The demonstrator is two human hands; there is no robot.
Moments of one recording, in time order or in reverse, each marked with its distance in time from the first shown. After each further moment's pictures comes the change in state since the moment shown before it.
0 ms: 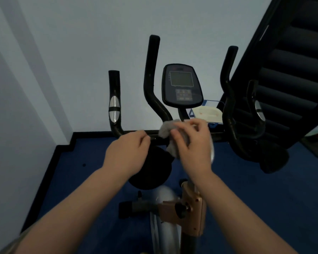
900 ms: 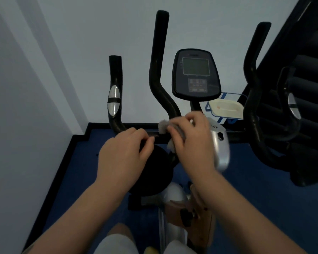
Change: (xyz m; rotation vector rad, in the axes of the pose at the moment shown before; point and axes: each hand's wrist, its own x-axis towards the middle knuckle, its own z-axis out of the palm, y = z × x) left_hand -0.011 0.003 0.019 0.210 0.276 0.085; right_hand 0.011 0.023 0.027 -0.075 -0.095 -0.152
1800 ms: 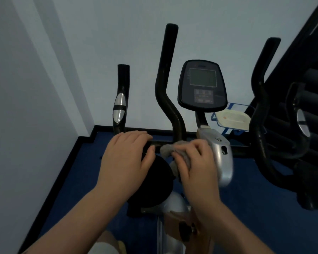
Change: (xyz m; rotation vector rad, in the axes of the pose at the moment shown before) left_hand 0.006 -0.002 0.000 0.013 -0.075 0.029; right_hand -0.023 0.002 -0.007 0.117 -0.057 -0.004
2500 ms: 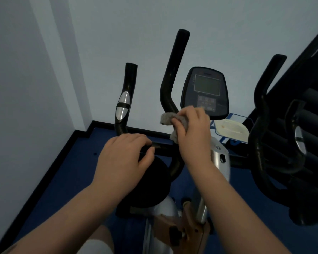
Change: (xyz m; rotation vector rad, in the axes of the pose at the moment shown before) left_hand -0.003 0.003 -0.004 -0.105 0.055 -0.061; right_hand 0.081 0.000 0.015 -0.033 -0.017 0.030
